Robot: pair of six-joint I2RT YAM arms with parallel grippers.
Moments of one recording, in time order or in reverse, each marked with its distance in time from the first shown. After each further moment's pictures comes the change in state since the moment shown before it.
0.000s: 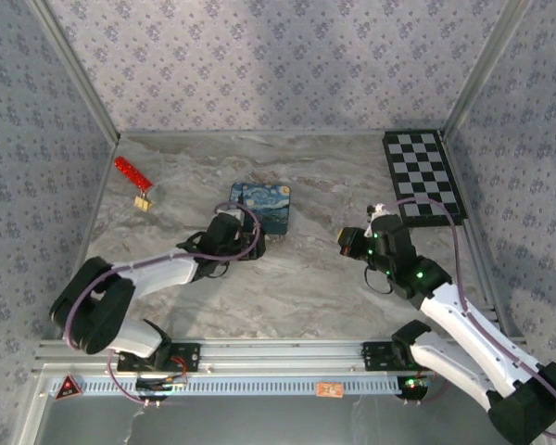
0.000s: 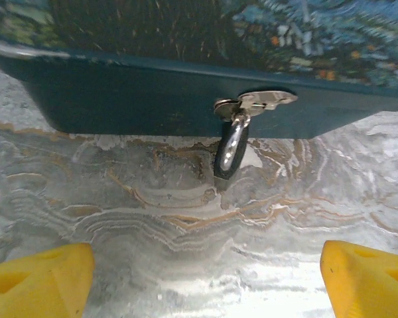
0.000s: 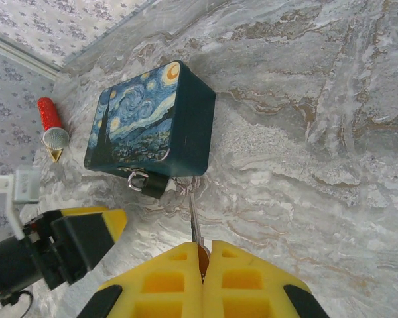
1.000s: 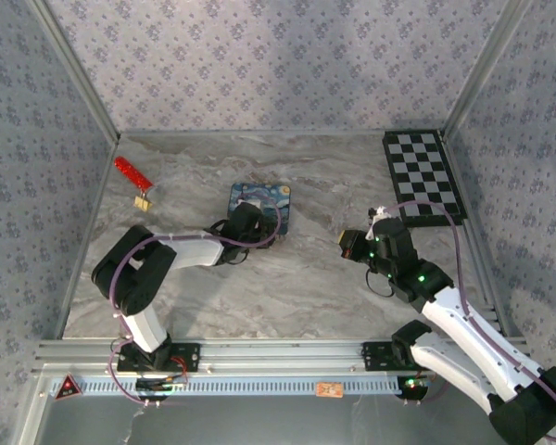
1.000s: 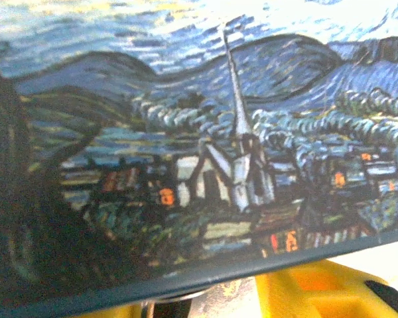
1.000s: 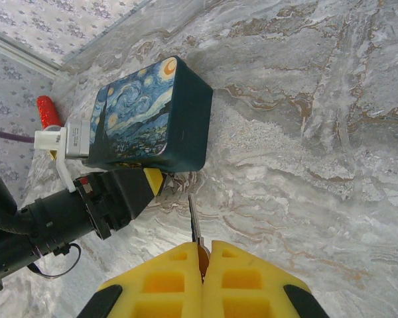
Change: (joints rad) left arm -0.026 0.278 0.185 0.110 -0.008 0.010; right arm 0.000 -0.024 -0.019 -0.006 0.000 0.000
